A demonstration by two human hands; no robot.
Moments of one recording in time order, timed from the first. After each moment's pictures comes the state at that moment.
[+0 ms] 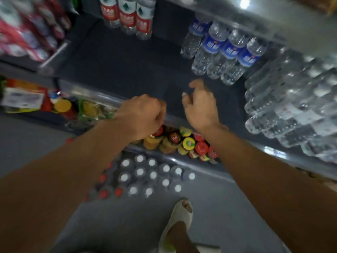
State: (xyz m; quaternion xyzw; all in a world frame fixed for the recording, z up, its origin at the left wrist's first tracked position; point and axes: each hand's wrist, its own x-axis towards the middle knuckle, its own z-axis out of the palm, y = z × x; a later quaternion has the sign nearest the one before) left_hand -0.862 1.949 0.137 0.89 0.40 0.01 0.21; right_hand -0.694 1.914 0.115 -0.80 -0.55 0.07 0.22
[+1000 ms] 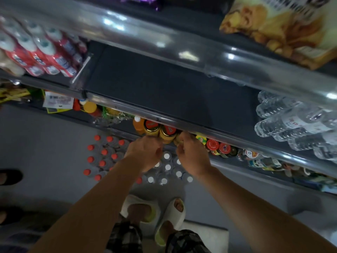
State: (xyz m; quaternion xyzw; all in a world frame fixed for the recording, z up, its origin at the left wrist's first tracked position) left_hand -0.878 1.932 0.123 0.84 0.45 -0.11 0.29; right_hand -0.730 1.864 0.105 -0.77 -0.57 0.24 0.12
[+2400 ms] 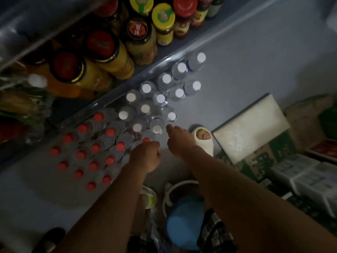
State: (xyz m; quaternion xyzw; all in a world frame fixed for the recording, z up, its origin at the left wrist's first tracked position) left_hand -0.943 1.862 -0.175 0.85 0.17 -0.43 0.27; right_hand -0.867 1.751 -0.207 -0.85 -0.23 0.47 0.05
